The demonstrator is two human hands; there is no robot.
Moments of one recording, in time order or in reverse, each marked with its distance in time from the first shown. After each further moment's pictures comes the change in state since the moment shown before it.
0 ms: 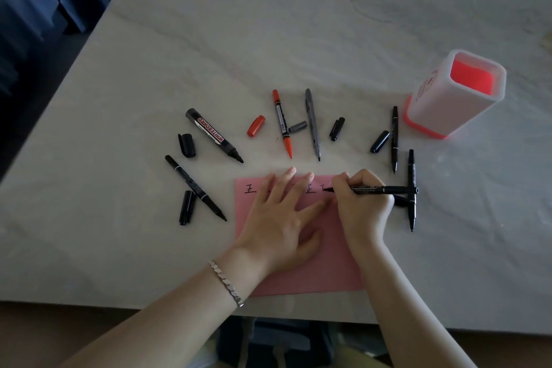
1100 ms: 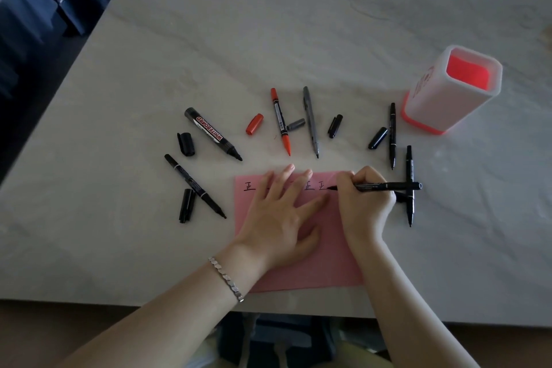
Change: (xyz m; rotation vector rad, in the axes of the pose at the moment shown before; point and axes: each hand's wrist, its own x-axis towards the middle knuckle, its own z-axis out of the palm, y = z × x) left_hand 0.000 -0.002 0.003 0.004 0.024 0.018; right_hand -0.001 -0.001 -0.003 0.018 0.056 -0.007
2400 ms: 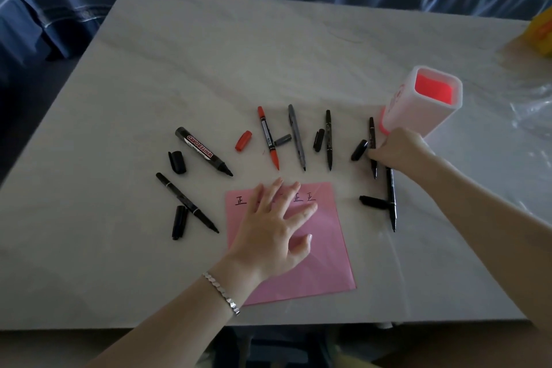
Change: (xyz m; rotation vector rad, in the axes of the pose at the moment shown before) left_hand -0.003 -0.003 0.000 0.018 0.010 0.032; right_hand 0.147 -0.017 -0.037 -1.051 -0.480 0.084
